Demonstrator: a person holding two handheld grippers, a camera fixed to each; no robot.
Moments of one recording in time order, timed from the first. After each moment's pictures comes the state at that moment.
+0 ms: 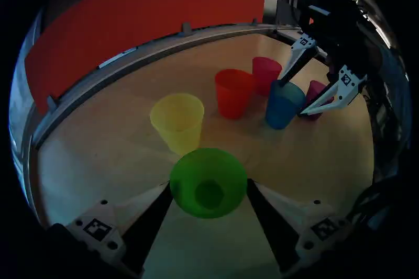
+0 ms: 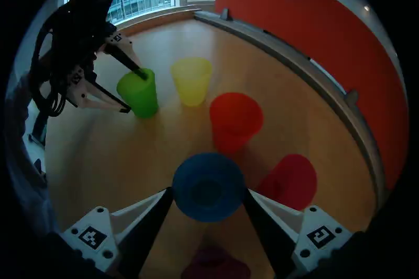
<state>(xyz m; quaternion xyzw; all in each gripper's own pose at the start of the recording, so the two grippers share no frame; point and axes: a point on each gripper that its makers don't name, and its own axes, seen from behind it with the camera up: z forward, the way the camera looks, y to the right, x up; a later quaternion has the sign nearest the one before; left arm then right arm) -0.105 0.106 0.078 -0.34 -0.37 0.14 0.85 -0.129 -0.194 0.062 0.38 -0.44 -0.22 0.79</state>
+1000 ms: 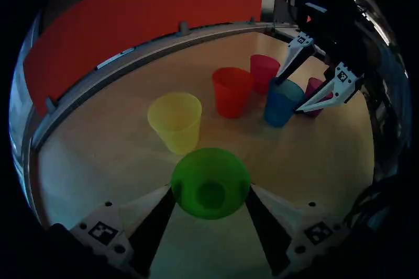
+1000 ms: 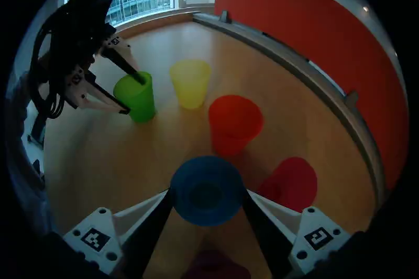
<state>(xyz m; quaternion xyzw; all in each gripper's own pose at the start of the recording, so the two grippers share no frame) -0.106 0.107 0.076 -0.34 -0.37 0.14 0.85 -0.132 -0.199 0.067 0.38 -0.42 -0.22 0.79</state>
